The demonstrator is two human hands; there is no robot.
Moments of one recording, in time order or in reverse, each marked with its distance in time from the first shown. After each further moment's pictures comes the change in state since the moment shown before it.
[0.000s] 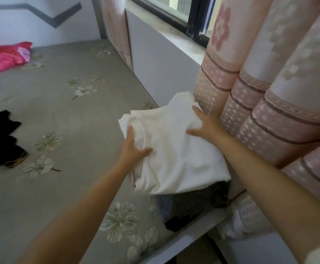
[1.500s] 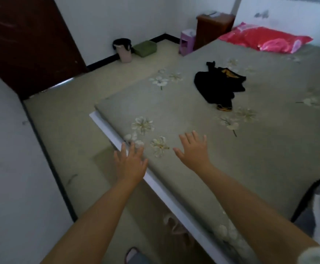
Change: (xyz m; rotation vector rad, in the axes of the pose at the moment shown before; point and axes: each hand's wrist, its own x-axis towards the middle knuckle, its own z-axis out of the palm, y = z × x) left_hand -0.392 -0.180 -0.113 0.650 0.729 -1.038; right_hand -0.242 -0.309 0.237 -0.283 -0.343 -1.368
